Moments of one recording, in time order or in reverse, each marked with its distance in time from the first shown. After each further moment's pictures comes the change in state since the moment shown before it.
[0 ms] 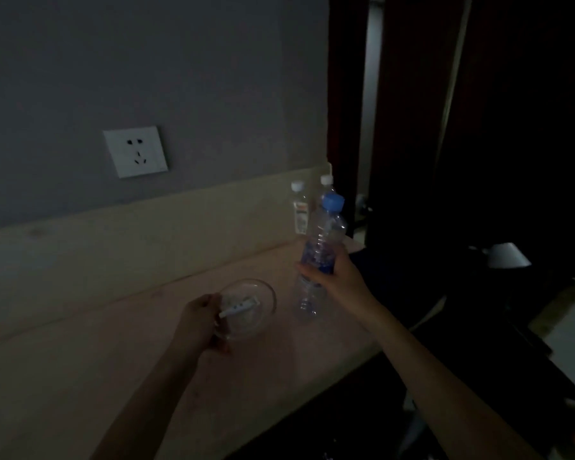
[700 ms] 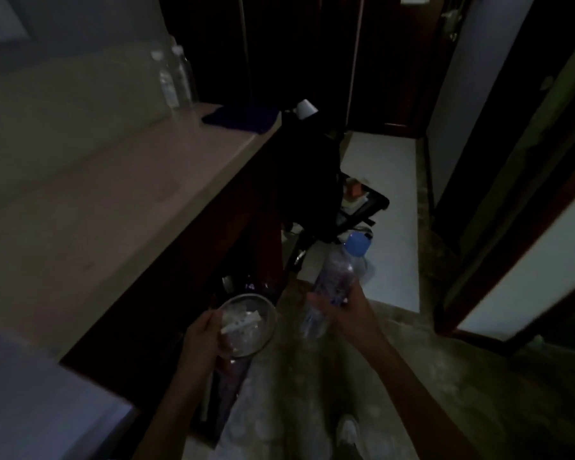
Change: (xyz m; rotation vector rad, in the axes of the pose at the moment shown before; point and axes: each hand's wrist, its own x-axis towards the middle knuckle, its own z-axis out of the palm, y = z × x) left_hand -0.298 -0.204 -0.214 0.153 -0.633 -0.117; right_hand -0.569 -0.017 0.165 -0.063 0.611 0.451
